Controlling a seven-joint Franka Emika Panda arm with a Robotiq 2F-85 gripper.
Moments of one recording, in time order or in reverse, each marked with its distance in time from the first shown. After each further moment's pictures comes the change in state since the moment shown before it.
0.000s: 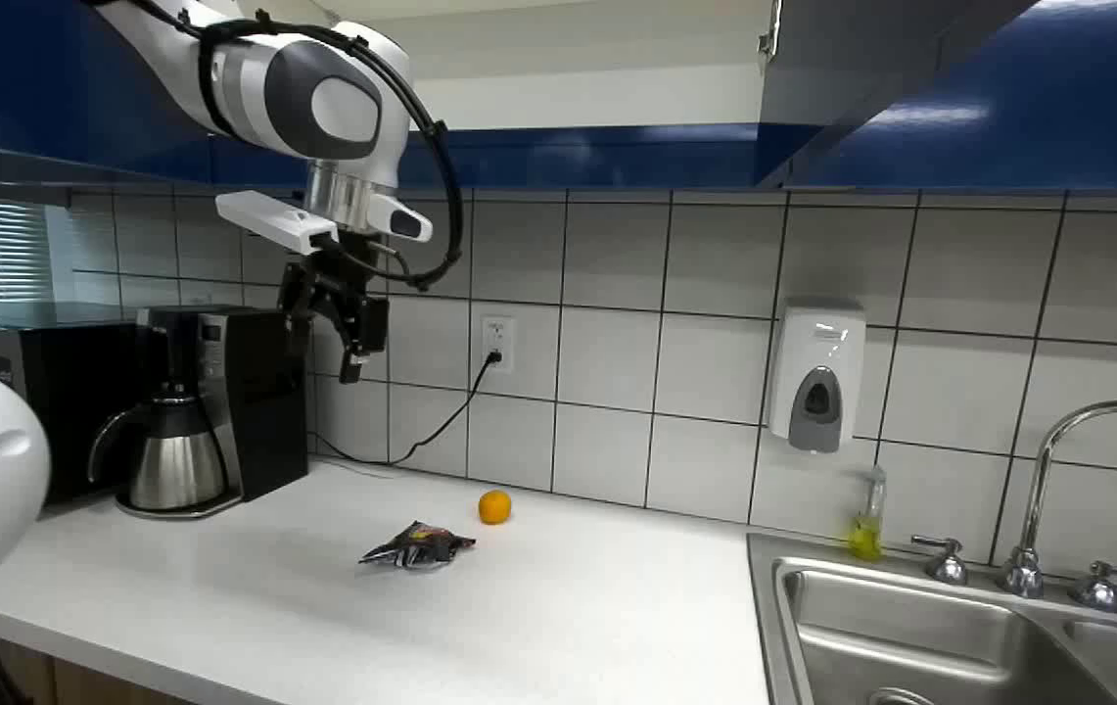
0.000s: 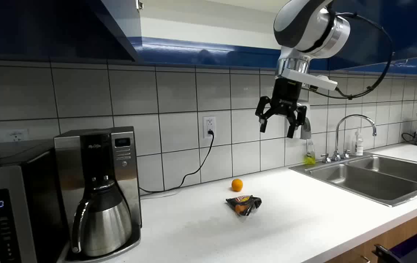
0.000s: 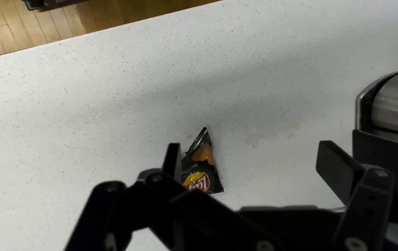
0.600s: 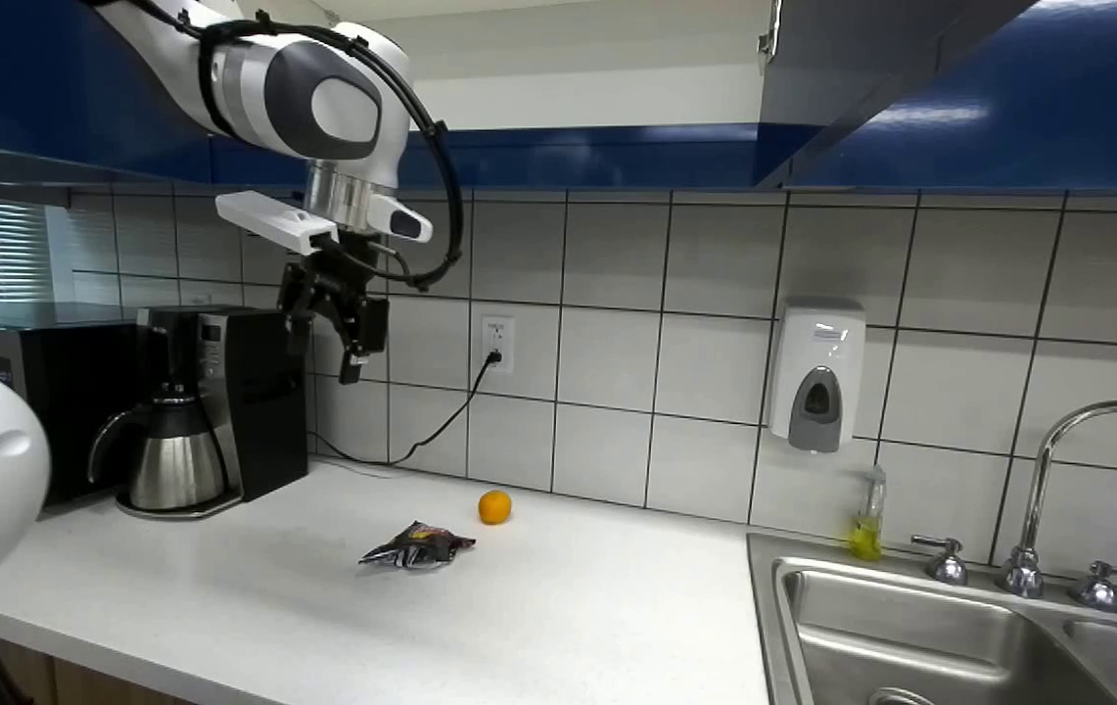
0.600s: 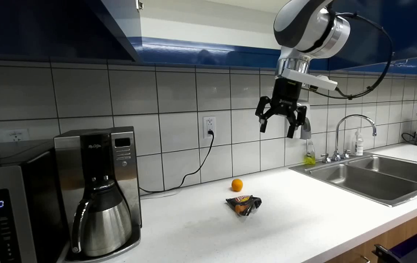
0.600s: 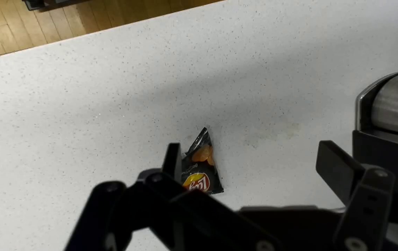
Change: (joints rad) arm 0.000 0.000 0.000 0.000 0.000 -0.001 -0.002
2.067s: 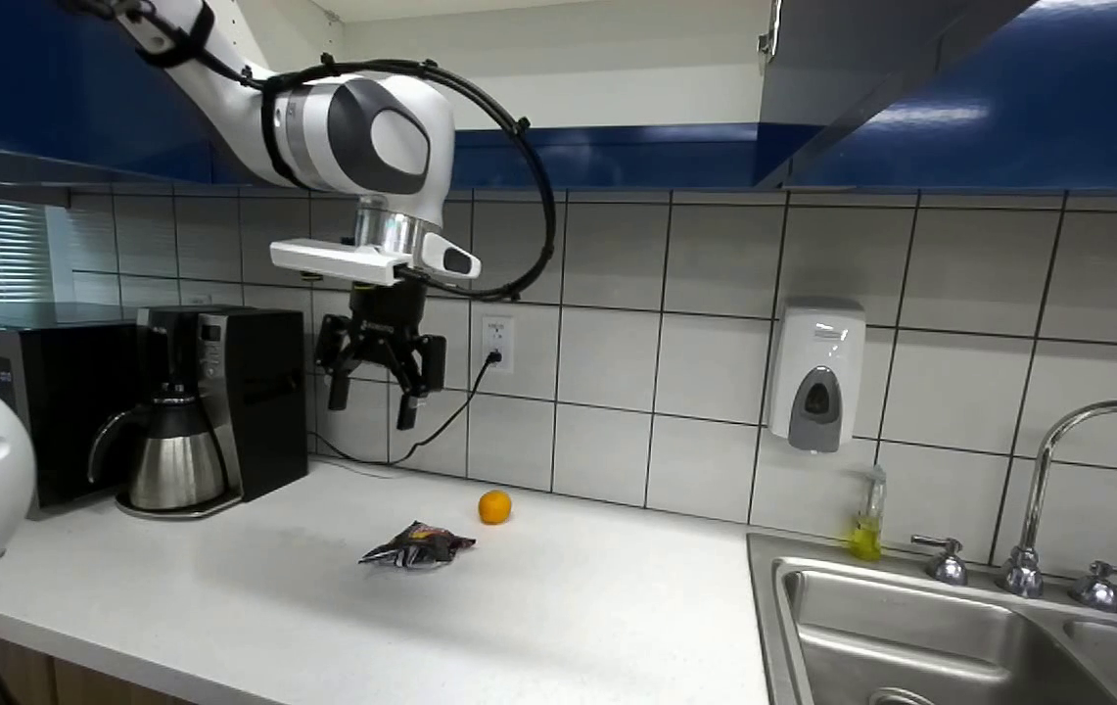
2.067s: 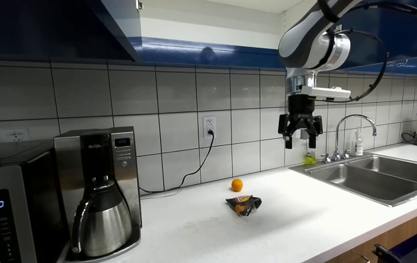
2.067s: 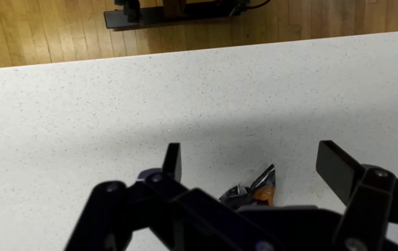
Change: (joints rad) arm -0.061 0.102 -0.053 0.011 -0.202 -0.067 -0.167
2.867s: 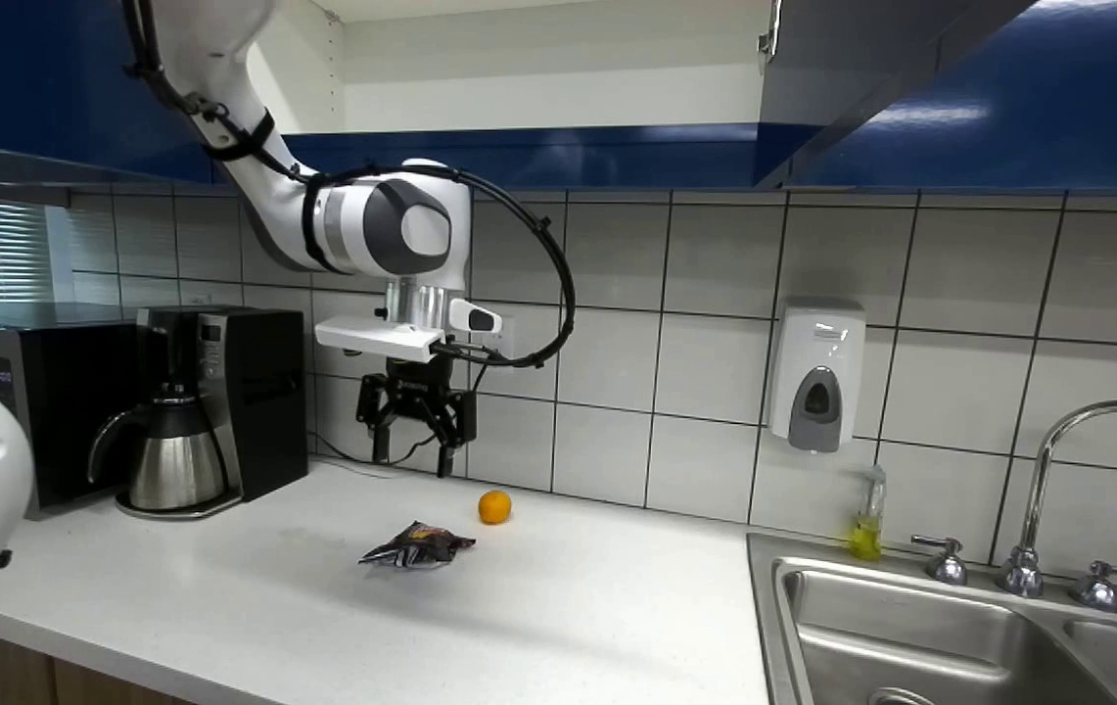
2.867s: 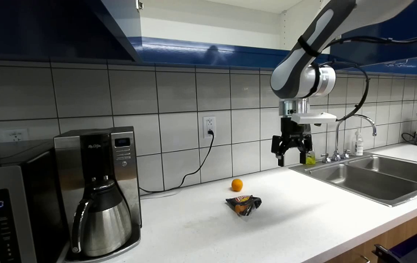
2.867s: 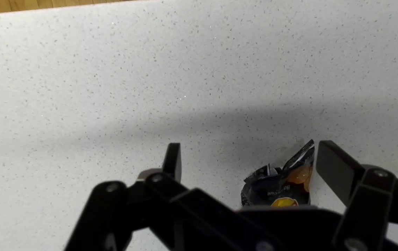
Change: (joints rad) arm -0.009 0.225 0.000 0.010 -0.032 0.274 0.000
